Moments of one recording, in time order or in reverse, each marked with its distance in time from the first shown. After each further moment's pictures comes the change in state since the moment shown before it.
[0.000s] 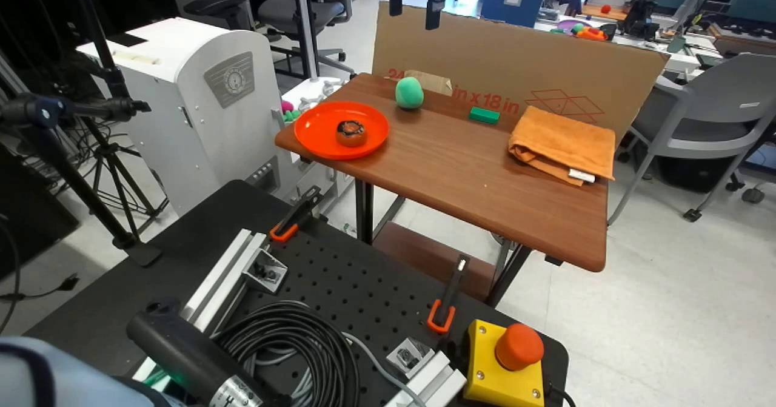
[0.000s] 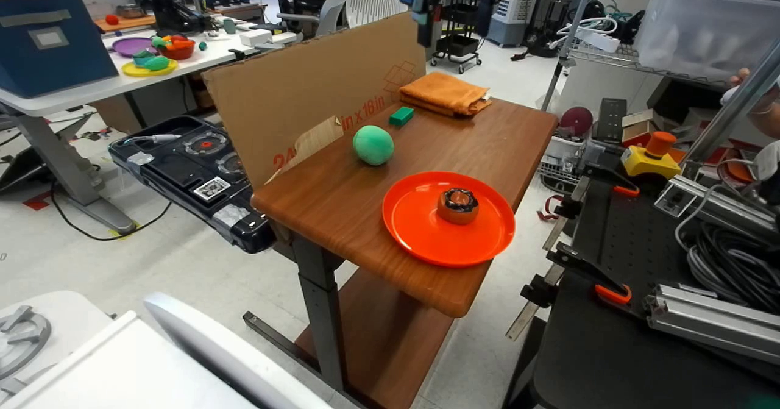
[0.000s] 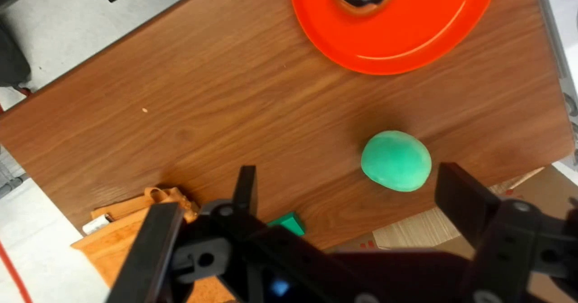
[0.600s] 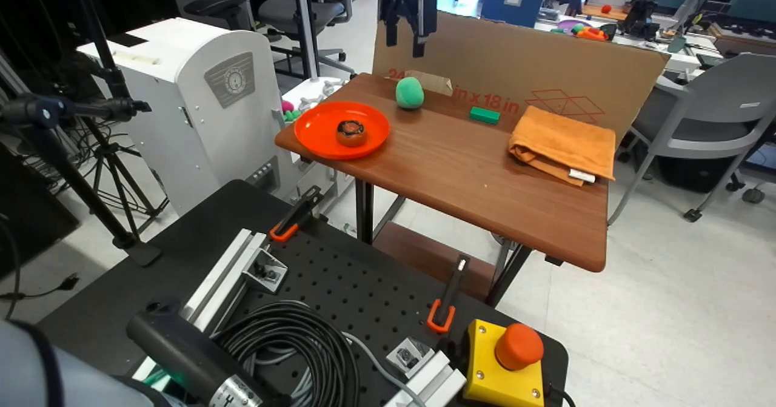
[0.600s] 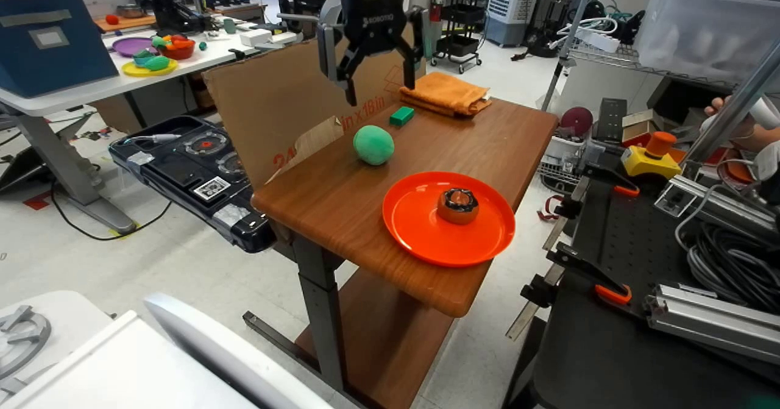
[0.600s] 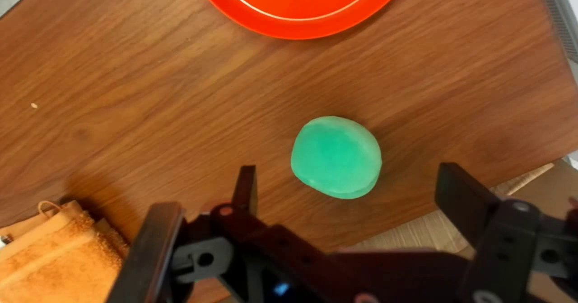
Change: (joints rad) arm 0.172 0.413 -0.115 0.437 0.006 -0.118 0.089
